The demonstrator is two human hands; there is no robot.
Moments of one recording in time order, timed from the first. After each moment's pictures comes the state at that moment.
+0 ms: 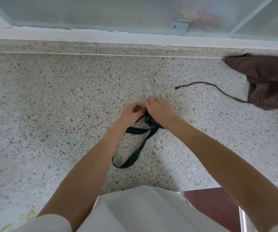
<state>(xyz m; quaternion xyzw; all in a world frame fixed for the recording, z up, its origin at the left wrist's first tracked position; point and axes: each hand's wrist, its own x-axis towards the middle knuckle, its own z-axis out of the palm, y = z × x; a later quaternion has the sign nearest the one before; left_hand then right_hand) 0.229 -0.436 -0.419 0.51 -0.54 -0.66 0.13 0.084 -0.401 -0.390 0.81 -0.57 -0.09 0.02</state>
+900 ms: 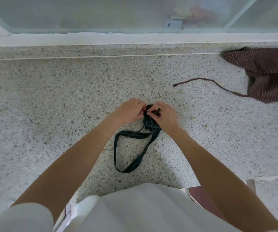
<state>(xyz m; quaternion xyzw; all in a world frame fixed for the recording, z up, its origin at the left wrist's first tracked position) 0.233 -0.461 -0.405 0.27 -0.92 -0.29 -0.04 0.081 -0.363 -0.402 0.61 -0.72 0.26 -0.20</state>
